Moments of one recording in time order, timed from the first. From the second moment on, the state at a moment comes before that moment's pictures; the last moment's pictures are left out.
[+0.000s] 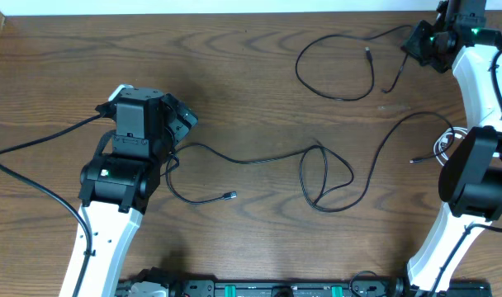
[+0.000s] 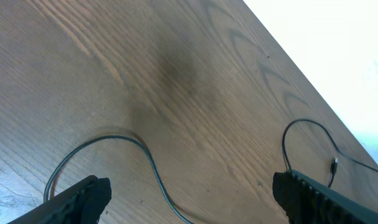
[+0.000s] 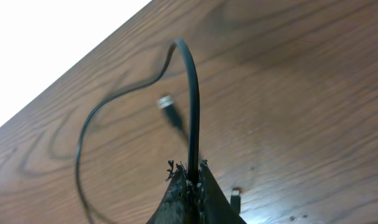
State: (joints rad) left arm -0.18 1.13 1.12 -0.79 -0.14 -0.93; right arm -0.15 2.14 1.88 -0.69 -0.20 0.45
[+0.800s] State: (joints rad) left arm -0.18 1.14 1.12 -0.79 -0.14 -0.93; right arm -0.28 2.03 1.86 -1.02 0.10 0.43
